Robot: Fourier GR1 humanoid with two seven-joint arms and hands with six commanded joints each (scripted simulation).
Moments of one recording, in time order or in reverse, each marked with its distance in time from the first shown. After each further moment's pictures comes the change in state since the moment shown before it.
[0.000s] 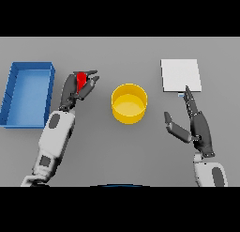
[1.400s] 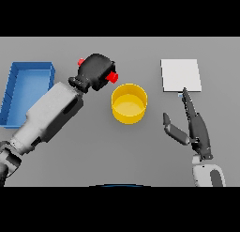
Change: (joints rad) left arm -0.314 0.318 -0.716 -0.135 -0.575 -0.180 0.285; right arm 0.023 0.005 0.026 -0.026 0.044 -0.011 0.007
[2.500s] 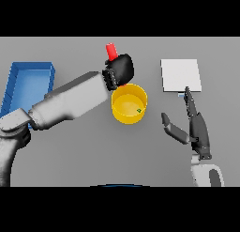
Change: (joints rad) left arm -0.402 -0.056 -0.582 0.250 -0.344 -0.217 -0.139; right arm -0.003 0.020 -0.005 -0.004 0.018 -0.039 0.001
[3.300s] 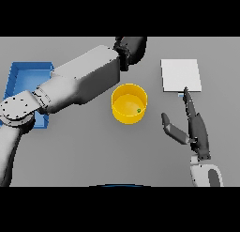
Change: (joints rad) left arm -0.275 -0.016 -0.185 0.097 -0.056 0.025 -0.070; right arm 0.001 0.002 0.002 0.019 0.005 -0.003 -0.031
